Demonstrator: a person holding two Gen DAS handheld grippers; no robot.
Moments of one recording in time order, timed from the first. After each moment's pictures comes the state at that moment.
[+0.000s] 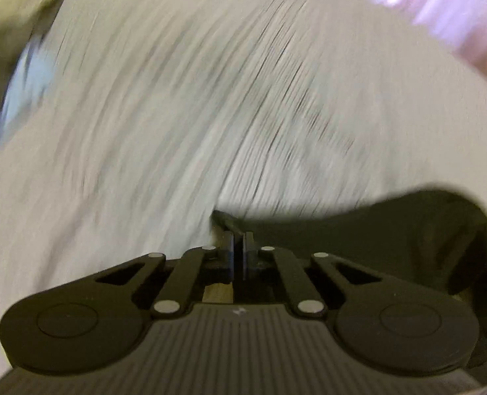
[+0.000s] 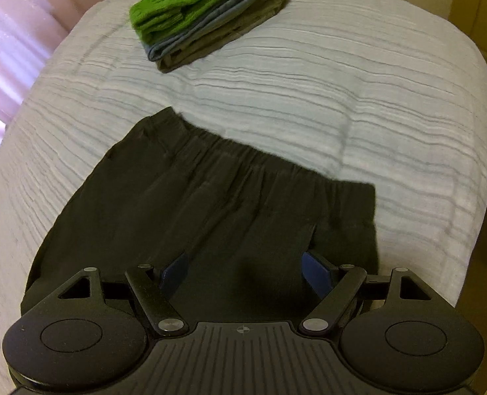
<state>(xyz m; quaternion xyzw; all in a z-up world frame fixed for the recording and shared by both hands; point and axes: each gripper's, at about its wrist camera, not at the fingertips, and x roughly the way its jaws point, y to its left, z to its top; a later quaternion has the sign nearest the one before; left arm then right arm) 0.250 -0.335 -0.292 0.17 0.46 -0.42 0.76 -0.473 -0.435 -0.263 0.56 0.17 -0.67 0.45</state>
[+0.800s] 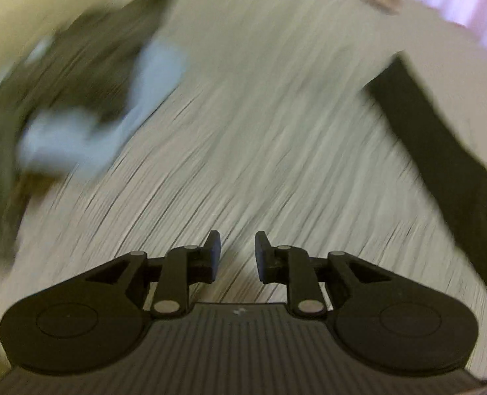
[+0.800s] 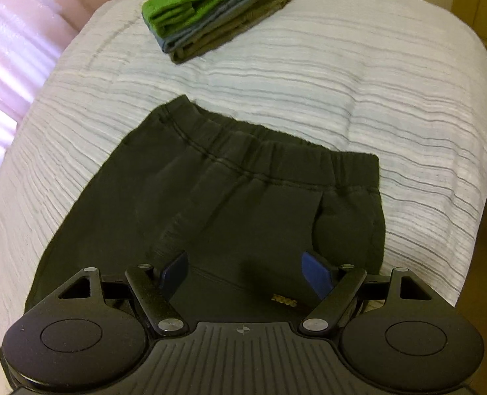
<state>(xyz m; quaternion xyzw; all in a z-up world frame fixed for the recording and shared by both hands) 0.310 -0.190 -0.302 0.15 0.53 -0.26 0.79 -0.468 -0.412 -0.268 0.57 0.16 -0.65 0.47</state>
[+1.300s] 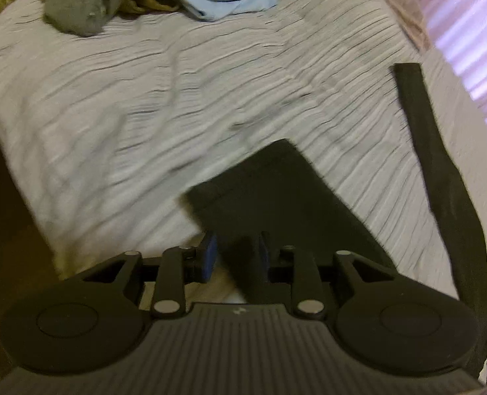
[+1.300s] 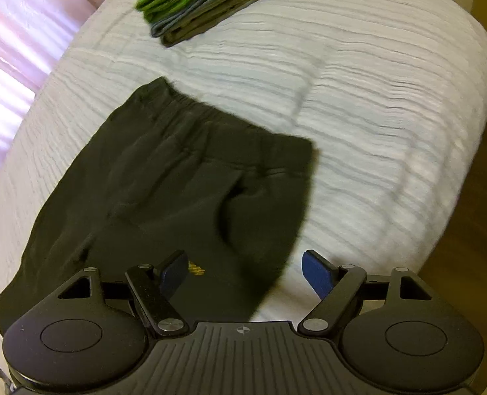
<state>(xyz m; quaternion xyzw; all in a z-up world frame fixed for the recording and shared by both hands) 0.223 -0.066 -0.324 0.00 0.57 -0.23 0.79 -0.553 -0.349 -0.278 0.58 0.18 -0.61 0.51</state>
